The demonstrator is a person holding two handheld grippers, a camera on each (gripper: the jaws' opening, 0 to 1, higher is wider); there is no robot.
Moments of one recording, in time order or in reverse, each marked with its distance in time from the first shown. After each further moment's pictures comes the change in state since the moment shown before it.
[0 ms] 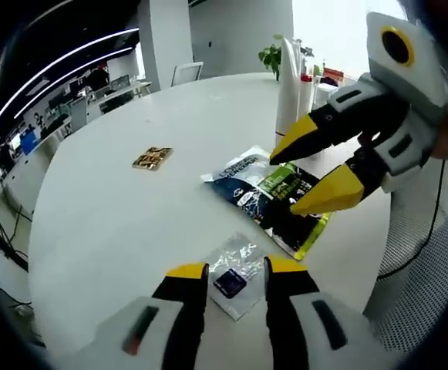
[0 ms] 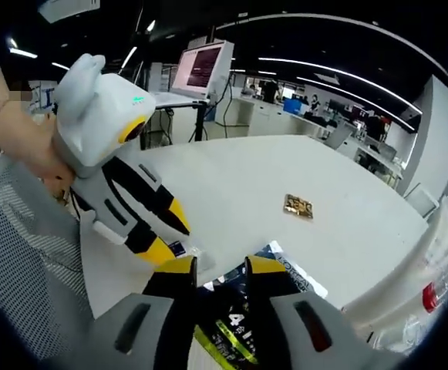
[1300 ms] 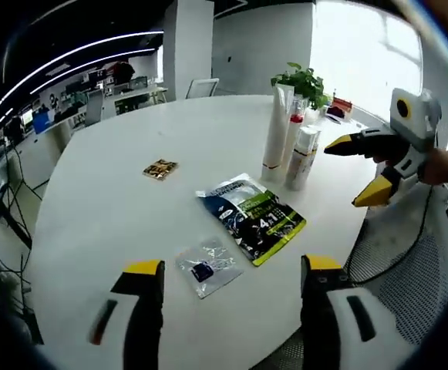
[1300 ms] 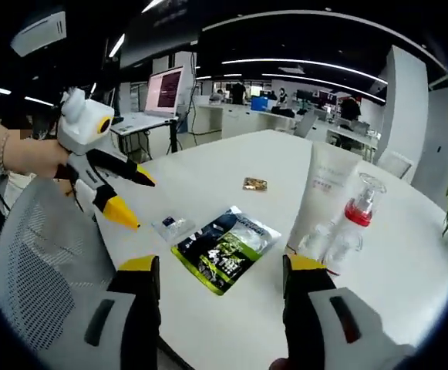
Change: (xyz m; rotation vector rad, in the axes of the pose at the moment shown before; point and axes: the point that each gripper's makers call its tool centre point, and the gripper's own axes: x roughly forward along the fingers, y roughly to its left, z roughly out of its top) left arm -0.066 -0.027 0.021 -0.163 -0.085 0.003; right arm -0.122 -0.033 -0.042 0.209 -0.026 -0.119
